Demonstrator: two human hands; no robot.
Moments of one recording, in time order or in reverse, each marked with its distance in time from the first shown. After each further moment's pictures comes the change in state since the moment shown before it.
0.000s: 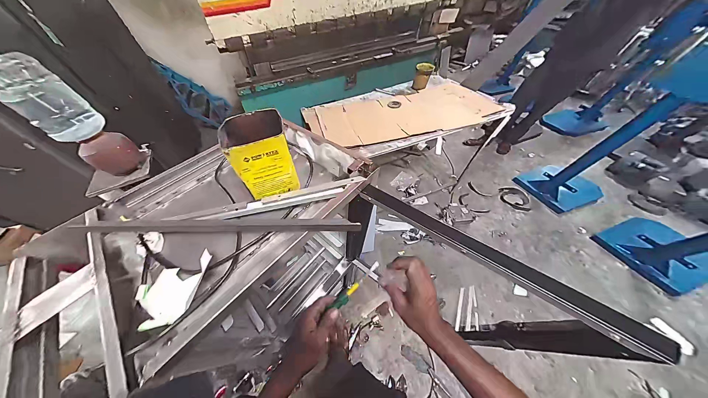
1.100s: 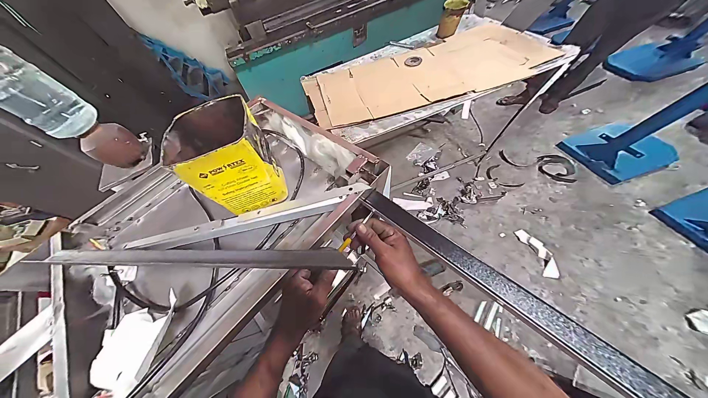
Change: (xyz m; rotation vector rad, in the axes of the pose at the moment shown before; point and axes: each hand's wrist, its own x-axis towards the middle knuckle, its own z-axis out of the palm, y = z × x) left_hand 0.103 0.065 -0.012 0.217 0.430 0.097; right_hand 0.127 -0.004 0.042 0.992 -0.130 0.480
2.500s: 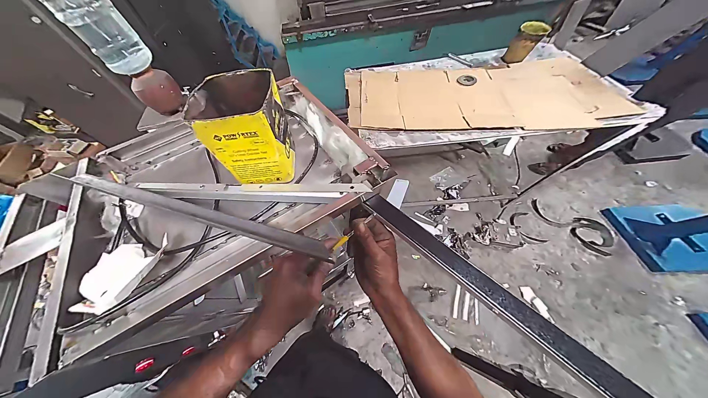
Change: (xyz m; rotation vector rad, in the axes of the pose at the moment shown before) left_hand -0.003 0.041 0.029 0.191 0.028 0.078; right_hand 0.016 0.017 -0.009 0.523 -0.017 -0.041
